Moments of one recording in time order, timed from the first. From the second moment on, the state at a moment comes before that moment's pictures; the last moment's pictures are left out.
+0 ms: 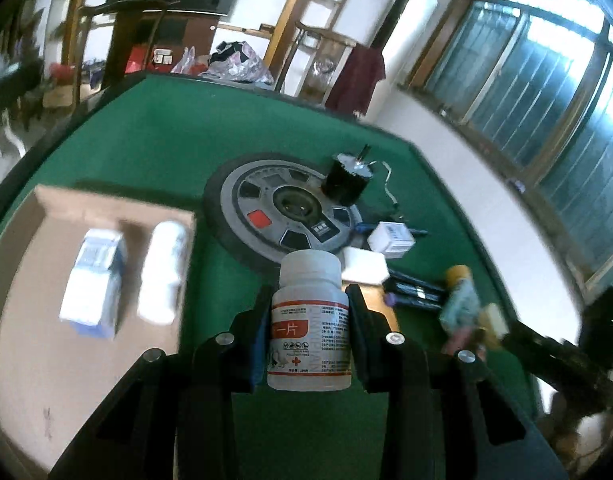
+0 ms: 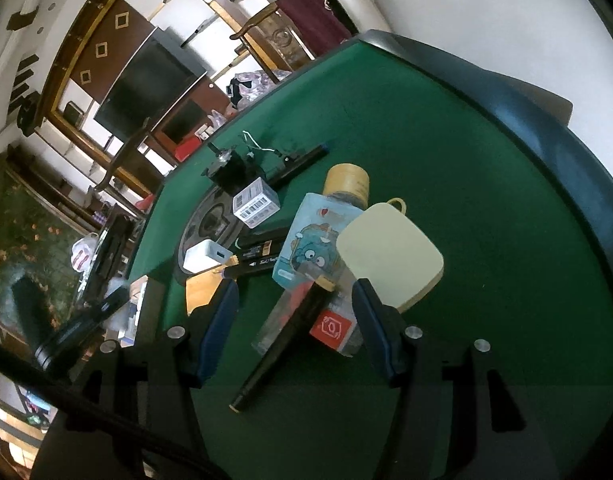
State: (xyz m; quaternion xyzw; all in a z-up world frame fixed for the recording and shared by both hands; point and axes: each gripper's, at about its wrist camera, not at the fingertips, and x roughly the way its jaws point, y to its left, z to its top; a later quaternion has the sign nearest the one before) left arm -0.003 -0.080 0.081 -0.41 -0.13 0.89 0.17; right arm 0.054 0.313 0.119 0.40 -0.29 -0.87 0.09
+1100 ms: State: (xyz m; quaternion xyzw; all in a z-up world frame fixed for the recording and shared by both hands) left arm 0.054 -0.209 0.064 -0.35 -0.24 0.90 0.11; right arm -0.089 0.121 0.089 0.51 -0.02 -0.85 0.09
